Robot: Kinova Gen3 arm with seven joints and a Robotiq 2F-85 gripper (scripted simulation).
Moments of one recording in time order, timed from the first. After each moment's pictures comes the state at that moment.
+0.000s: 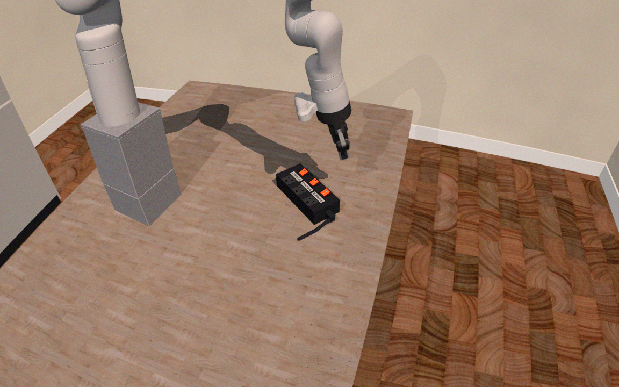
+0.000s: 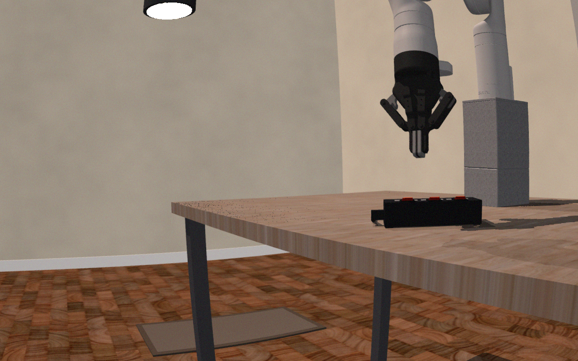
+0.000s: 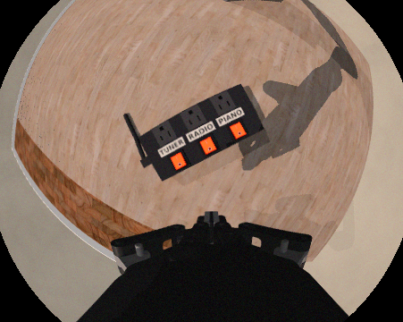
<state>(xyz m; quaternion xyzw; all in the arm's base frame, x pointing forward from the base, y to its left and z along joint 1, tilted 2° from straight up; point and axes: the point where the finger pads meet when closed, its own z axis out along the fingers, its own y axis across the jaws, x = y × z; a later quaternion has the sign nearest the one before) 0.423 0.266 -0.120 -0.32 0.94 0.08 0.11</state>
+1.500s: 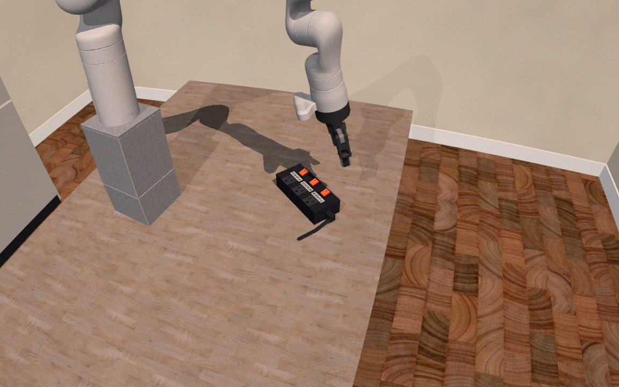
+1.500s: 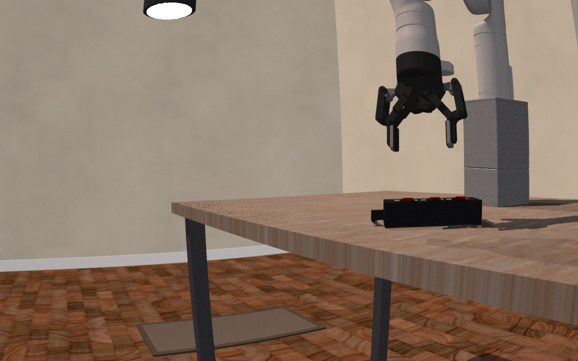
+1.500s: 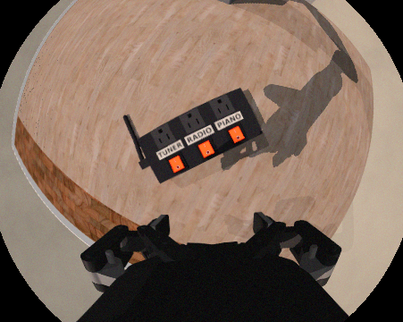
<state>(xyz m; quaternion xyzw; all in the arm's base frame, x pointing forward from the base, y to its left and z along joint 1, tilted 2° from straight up) 0.418 0.267 -0.121 -0.33 0.94 0.07 0.10</state>
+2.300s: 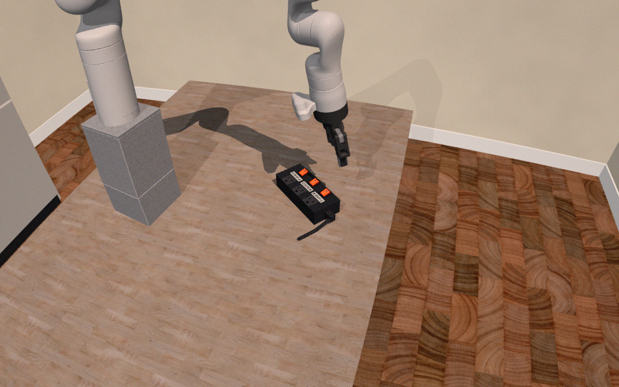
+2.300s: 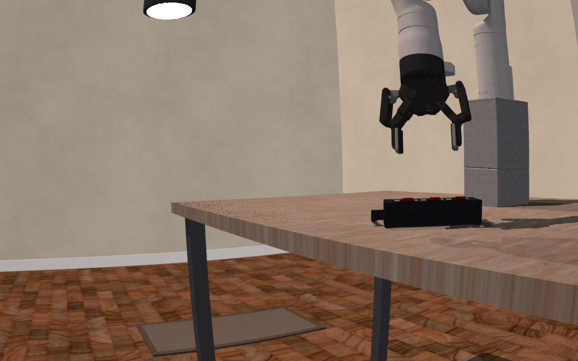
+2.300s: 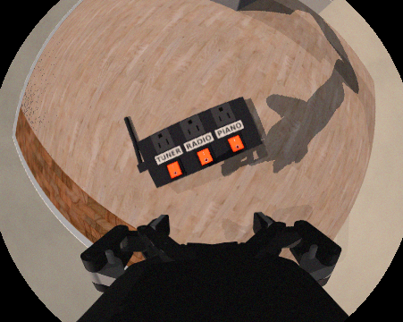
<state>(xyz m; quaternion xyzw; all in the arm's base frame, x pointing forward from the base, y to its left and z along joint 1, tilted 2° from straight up) 0.409 0.267 -0.125 -0.35 0.93 0.07 0.08</state>
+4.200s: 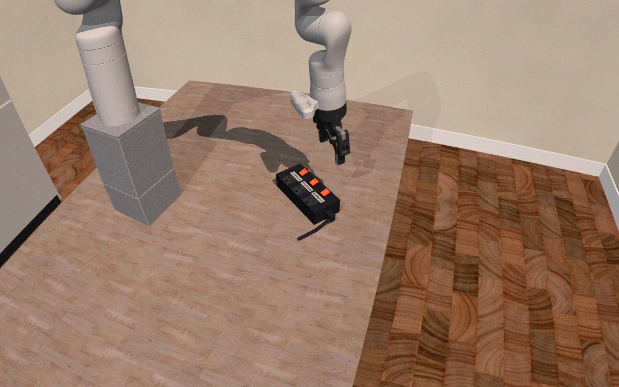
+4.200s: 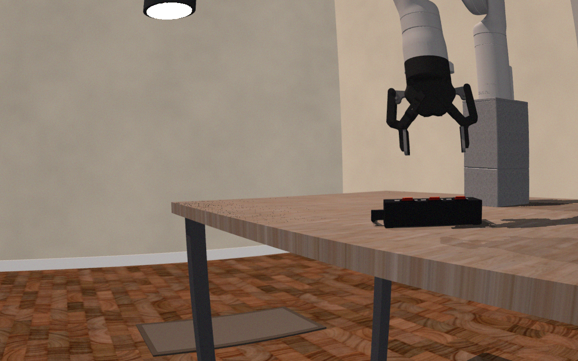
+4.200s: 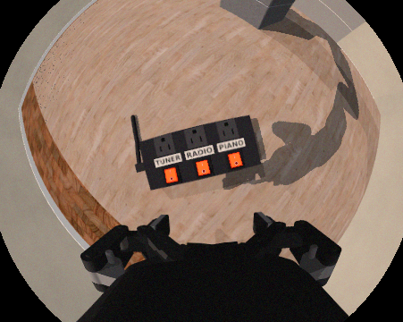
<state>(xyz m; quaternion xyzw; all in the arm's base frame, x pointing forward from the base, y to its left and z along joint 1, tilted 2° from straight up) 0.393 0.268 -0.127 -0.43 0.90 0.06 0.04</state>
